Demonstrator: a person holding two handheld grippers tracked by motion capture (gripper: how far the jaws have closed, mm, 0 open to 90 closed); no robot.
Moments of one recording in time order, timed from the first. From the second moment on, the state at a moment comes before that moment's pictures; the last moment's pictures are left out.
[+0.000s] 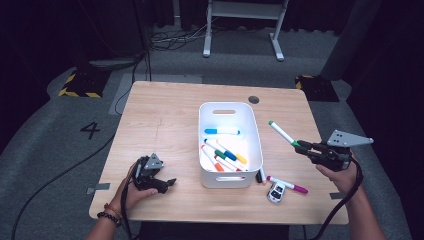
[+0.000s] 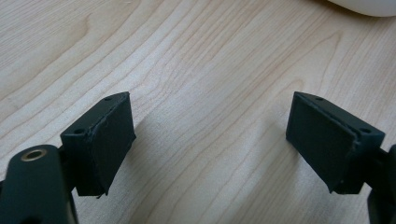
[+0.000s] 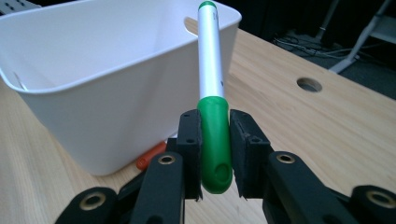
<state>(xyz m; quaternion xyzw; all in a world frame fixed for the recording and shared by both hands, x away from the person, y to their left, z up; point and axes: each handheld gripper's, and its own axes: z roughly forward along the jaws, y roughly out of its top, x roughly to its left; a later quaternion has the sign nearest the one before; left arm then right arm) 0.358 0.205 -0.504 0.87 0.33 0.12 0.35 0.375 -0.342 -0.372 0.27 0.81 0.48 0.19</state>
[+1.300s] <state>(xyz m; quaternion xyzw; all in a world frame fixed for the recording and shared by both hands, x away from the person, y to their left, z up) 0.358 0.205 -0.504 0.87 0.33 0.12 0.35 0.391 -0.187 -0.342 0.11 0.90 0.41 0.12</state>
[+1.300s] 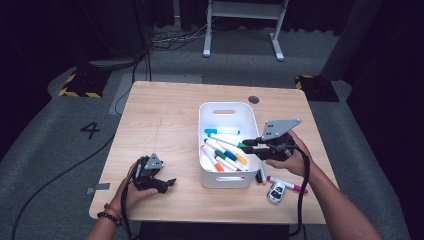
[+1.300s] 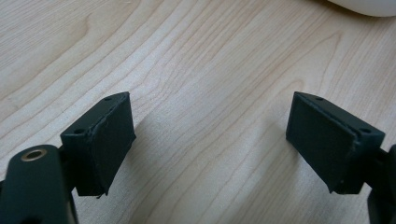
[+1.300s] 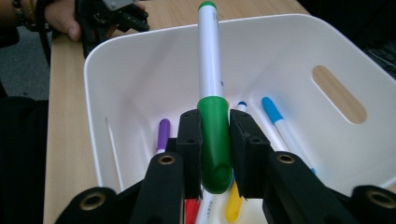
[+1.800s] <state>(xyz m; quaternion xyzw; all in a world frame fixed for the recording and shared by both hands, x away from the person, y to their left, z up) 0.358 0.205 -0.504 0.87 0.33 0.12 0.35 0.391 -0.170 -0.357 0.09 0.94 0.32 0.09</state>
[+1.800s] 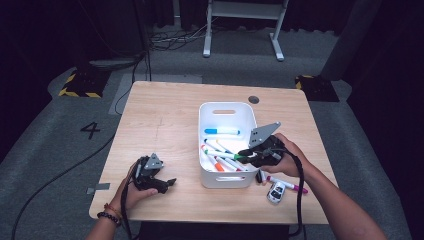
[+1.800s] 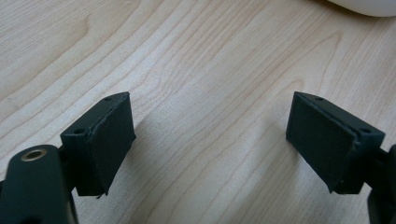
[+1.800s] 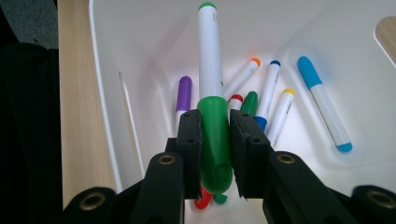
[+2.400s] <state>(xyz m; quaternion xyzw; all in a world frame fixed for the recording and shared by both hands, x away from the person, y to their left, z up) 0.358 0.205 -0.504 0.87 0.33 0.12 0.35 0.387 -0.197 -0.351 0.11 0.93 0.33 0.10</state>
